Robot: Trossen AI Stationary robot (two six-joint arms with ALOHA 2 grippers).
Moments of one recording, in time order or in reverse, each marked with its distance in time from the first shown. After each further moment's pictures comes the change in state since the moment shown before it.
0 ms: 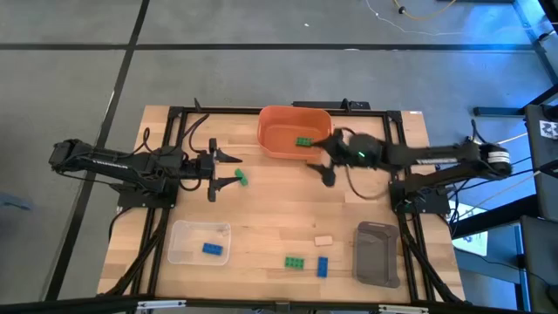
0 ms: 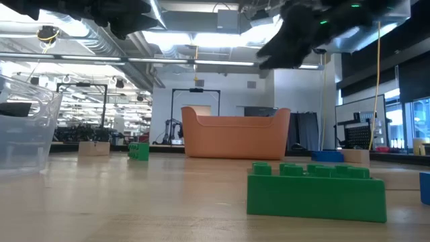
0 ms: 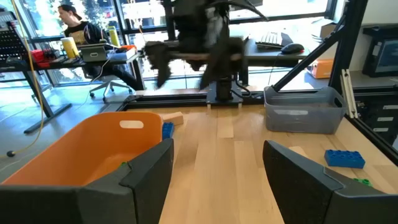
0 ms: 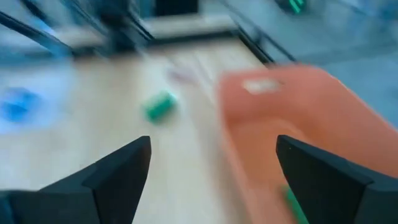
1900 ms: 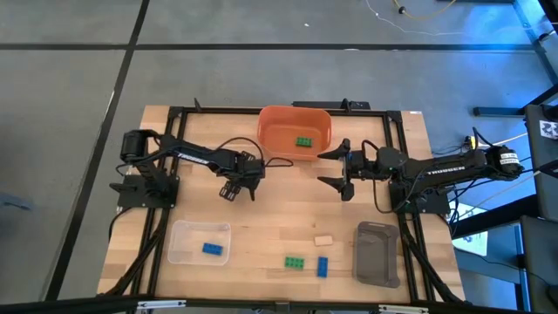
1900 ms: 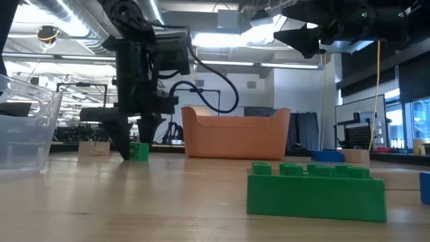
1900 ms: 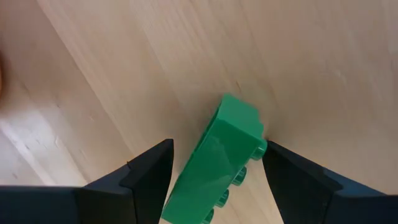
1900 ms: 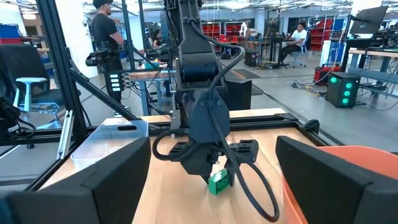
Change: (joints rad) left arm 0.173 0.998 0.497 -0.859 -0.043 0.491; right arm 0.092 -0.151 -0.281 0.495 -0.084 -0.008
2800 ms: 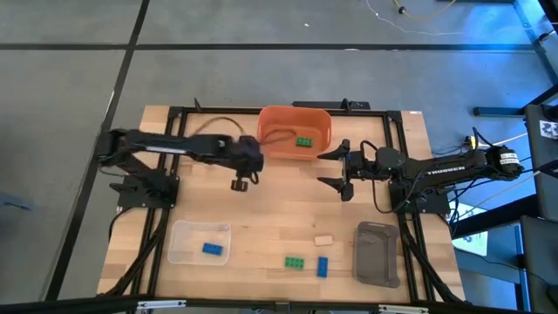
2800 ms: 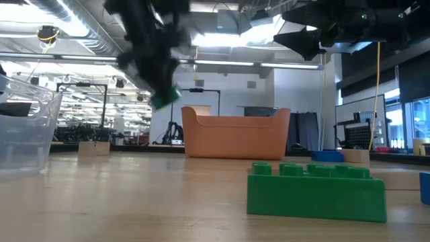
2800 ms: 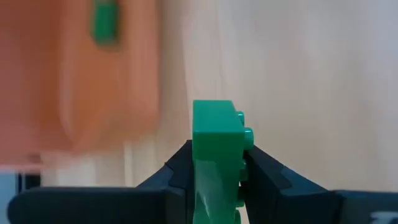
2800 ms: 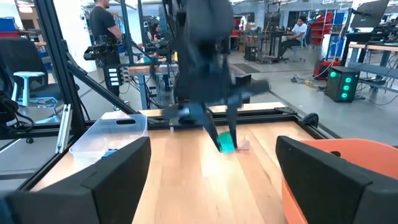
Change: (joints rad) left arm 0.029 -0.291 0.095 0.077 0.089 -0.245; right arm 0.000 0.000 0.001 -0.027 0.001 0.000
